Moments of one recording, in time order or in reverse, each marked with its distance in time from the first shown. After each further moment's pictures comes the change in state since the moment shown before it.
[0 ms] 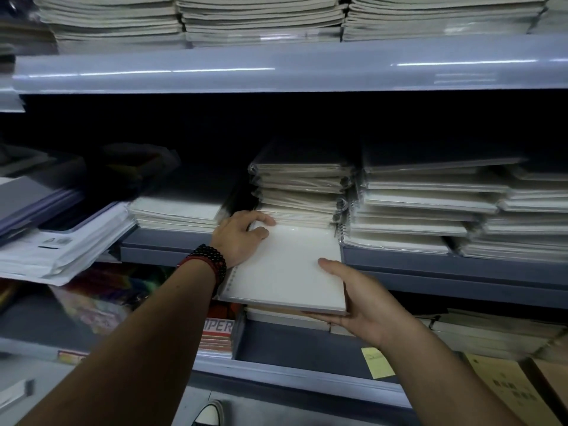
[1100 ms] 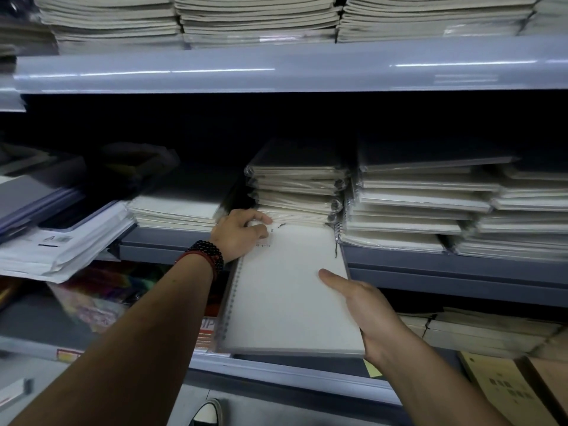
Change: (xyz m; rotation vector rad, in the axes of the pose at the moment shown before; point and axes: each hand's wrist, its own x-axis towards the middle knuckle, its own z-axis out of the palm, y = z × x) left_hand -0.006 0.018 -0.005 -0.044 -0.018 -0.125; right_hand -0.008 0.018 -0.011 -0.068 0.034 -0.076
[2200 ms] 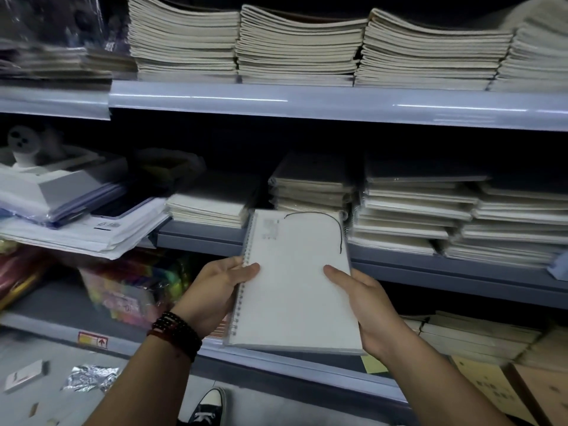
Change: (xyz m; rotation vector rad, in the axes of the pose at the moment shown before) left_hand -0.167 -0.004 -0.029 -0.942 -0.139 -0.208; right_hand -0.051 0.006 0.019 -0.020 -0.065 -0.208
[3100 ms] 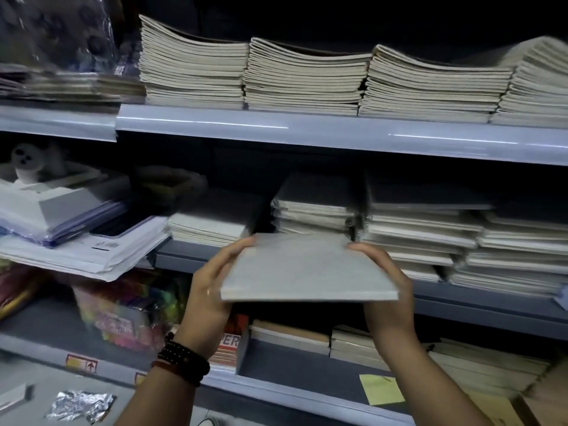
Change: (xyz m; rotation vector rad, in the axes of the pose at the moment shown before) left_hand -0.007 0.018 0.012 0.081 0.115 0.521; right_hand 0.028 -0.022 -0.004 -0.164 0.112 -0.771
